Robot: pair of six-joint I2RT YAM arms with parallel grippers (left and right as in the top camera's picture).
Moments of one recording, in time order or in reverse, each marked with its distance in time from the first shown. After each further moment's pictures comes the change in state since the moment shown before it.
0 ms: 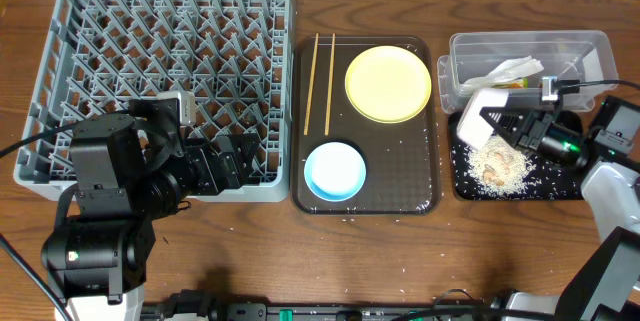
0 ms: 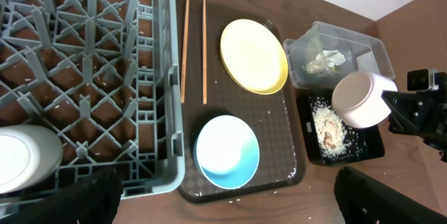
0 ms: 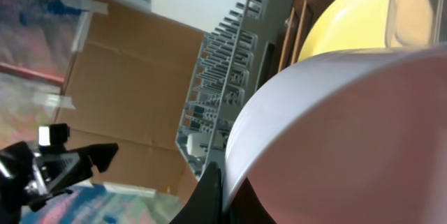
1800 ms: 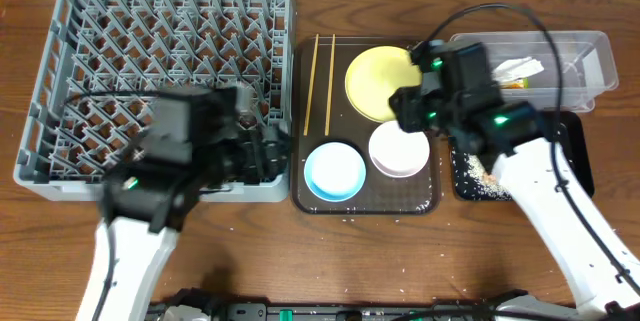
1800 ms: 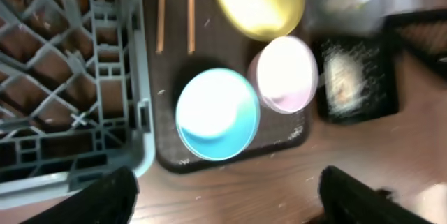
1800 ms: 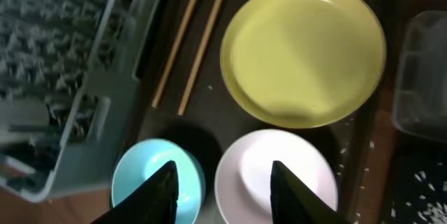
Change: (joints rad) left arm -0.288 0.228 0.002 0.018 -0.131 -0.124; right arm 0.788 -0.097 0.414 -0.464 1.197 -0.002
